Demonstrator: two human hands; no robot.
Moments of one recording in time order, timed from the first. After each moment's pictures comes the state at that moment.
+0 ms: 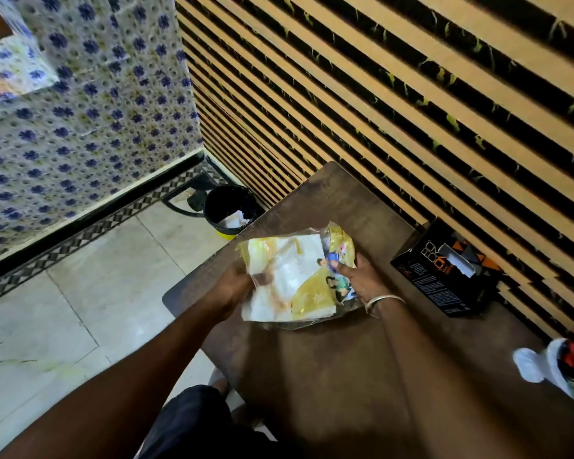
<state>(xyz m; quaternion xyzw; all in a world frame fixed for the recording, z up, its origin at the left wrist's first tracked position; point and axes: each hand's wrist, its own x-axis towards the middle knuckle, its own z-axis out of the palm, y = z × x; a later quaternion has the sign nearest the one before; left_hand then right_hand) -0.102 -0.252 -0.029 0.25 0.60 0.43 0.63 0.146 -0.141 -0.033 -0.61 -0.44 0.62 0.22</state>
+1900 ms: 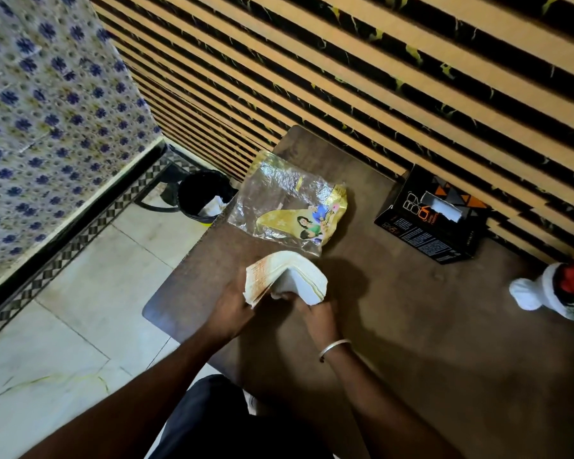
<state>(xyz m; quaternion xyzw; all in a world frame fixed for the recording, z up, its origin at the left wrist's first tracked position) -0.080 -0.274 -0.070 0.64 0.61 0.26 0.40 0.119 -0.266 -0.070 -0.68 -0.55 0.46 0.14</state>
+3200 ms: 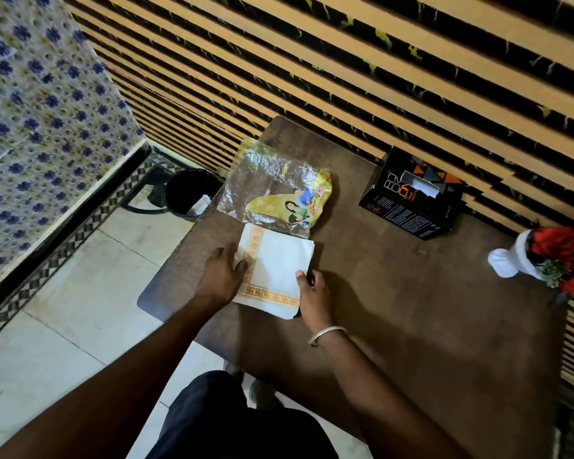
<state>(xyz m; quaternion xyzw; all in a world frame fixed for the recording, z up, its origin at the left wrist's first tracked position) -0.083 -0.254 -0.069 0.57 0.72 0.15 0.37 0.109 -0.282 -0.072 -0.76 -0.34 0.49 0.23</state>
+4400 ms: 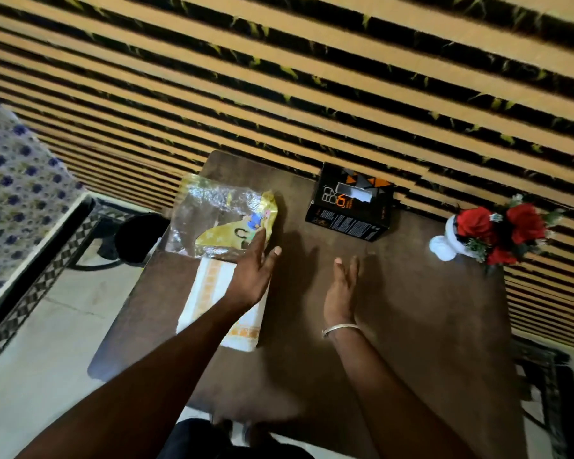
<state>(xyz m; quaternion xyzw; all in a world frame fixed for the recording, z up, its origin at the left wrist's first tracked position) 0.040 -0.203 -0.015 0.61 0.56 0.27 0.49 0.213 -0.263 -0.034 -0.81 -0.36 0.31 0.33</state>
